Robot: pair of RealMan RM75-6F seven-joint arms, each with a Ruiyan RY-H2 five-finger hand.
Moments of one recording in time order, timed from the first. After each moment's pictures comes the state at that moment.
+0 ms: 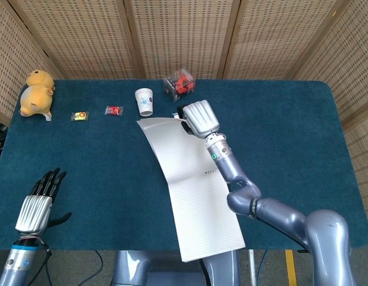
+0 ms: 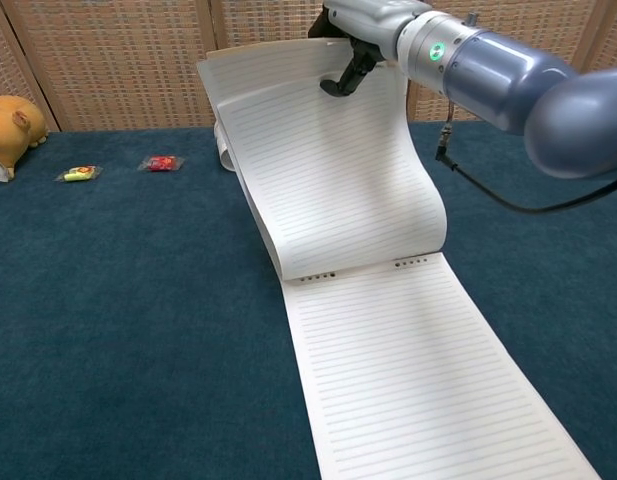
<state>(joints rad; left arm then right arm) -0.11 -1.37 -0.01 -1.55 1.56 1.47 0.18 1.10 -1.77 0.46 -0.96 -1.20 0.86 -0.21</state>
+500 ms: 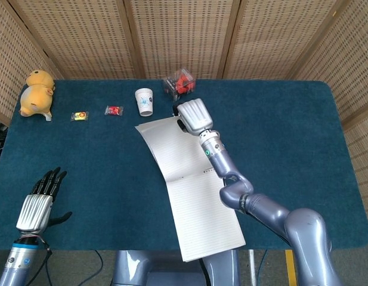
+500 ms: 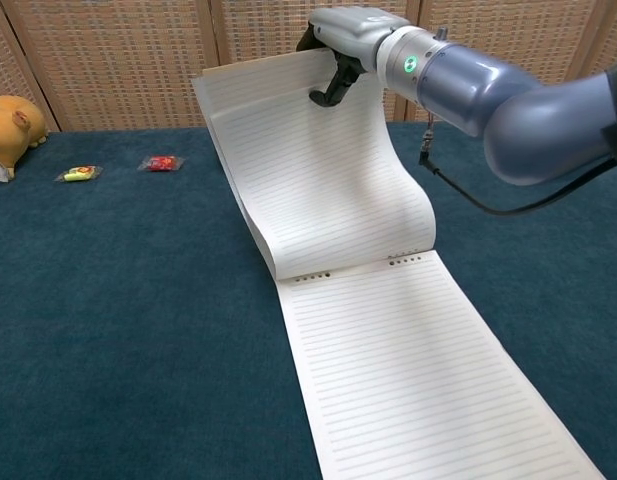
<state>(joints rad) -0.12 -1.37 -0.01 -1.55 1.55 1.46 0.18 1.18 -1.85 0.43 -0.77 -1.20 0.82 -0.12</state>
